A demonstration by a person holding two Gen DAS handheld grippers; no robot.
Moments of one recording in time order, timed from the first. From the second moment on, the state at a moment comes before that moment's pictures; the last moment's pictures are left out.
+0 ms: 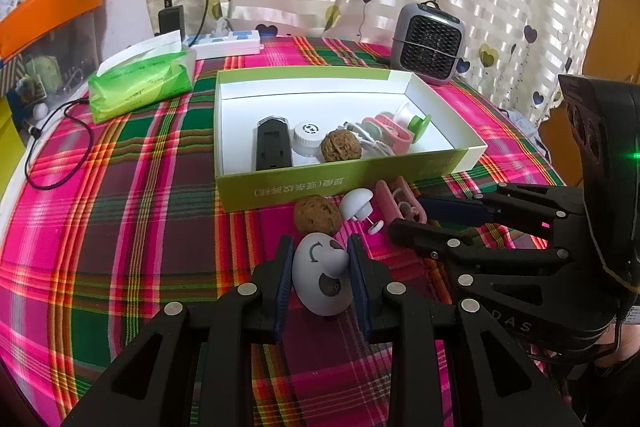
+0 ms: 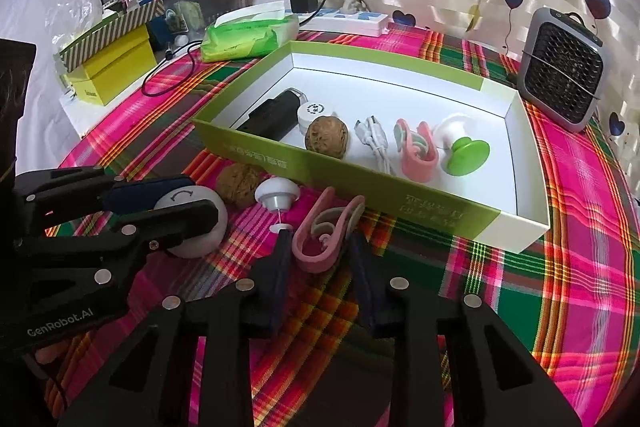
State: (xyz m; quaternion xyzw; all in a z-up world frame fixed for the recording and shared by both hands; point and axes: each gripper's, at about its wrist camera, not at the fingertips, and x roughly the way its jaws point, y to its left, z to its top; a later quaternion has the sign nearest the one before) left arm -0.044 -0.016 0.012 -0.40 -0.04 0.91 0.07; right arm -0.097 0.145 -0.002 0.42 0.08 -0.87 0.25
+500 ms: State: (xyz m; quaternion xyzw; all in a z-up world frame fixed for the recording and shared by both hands) left arm -0.042 -0.013 0.013 -0.39 -0.05 0.91 0.08; right arm -0.087 0.148 0.001 0.41 0.09 -0.87 0.25
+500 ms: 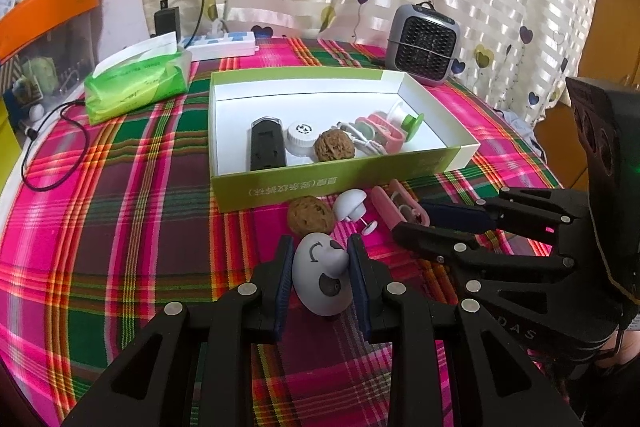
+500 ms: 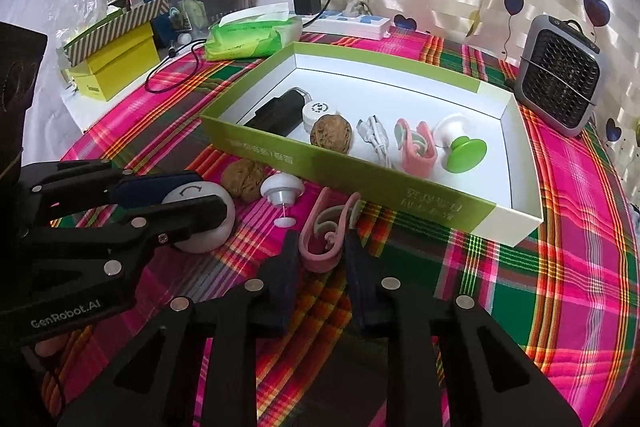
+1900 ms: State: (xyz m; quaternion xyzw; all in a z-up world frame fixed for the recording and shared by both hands) left arm -0.042 -0.002 0.027 -0.36 -0.04 0.93 0.07; right arm -0.063 0.166 0.030 0.35 0.05 -0.90 0.26
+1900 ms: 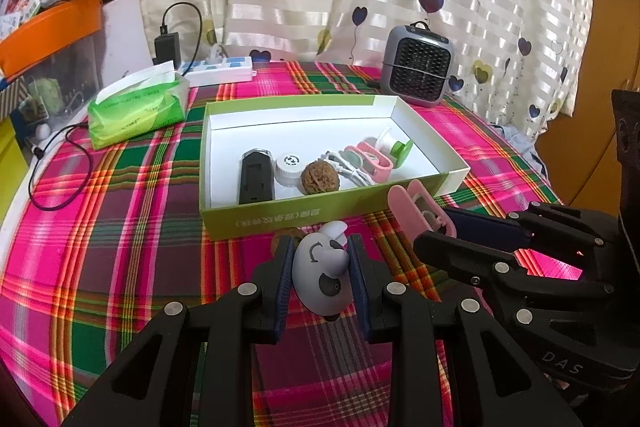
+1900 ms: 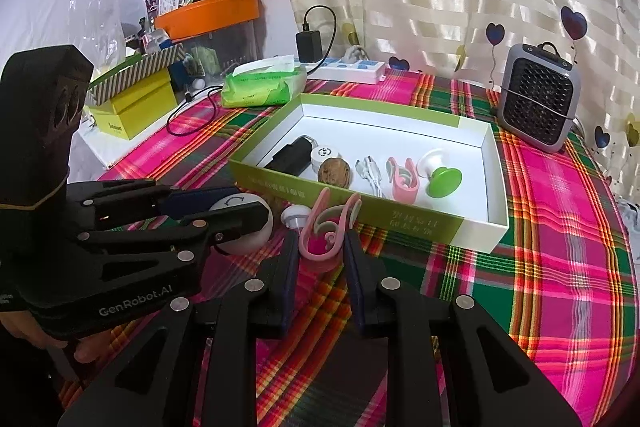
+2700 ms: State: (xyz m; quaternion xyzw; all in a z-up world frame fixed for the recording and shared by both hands) left arm -0.047 0.008 0.045 -0.36 -0.04 0.93 0.07; right arm -0.063 0.174 0.049 0.33 0.04 -0.91 0.25
